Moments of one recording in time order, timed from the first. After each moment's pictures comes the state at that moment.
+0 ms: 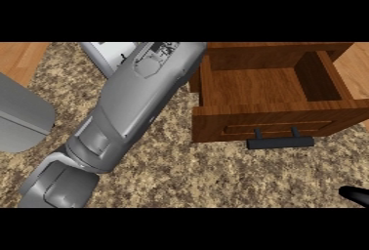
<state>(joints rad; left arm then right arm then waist) -1.44 0.00 -0.17 -0.61 0.30 0.44 0.21 0.01 -0.13 -0.34 -2.23 -0.10 0.08 0.34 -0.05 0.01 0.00</state>
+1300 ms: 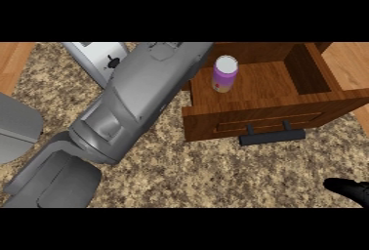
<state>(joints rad) -1.60 0.00 -0.31 -0.31 0.49 0.64 0.05 -0.10 -0.21 -0.26 -2.24 0.00 0.11 0.35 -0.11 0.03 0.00</state>
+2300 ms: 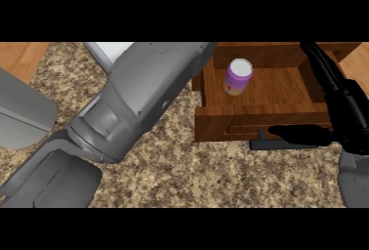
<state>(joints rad) -1.64 0.00 -0.29 -0.29 0.59 0.64 -0.01 -0.32 -0.32 0.04 -1.82 0.62 0.04 0.11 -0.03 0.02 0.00</state>
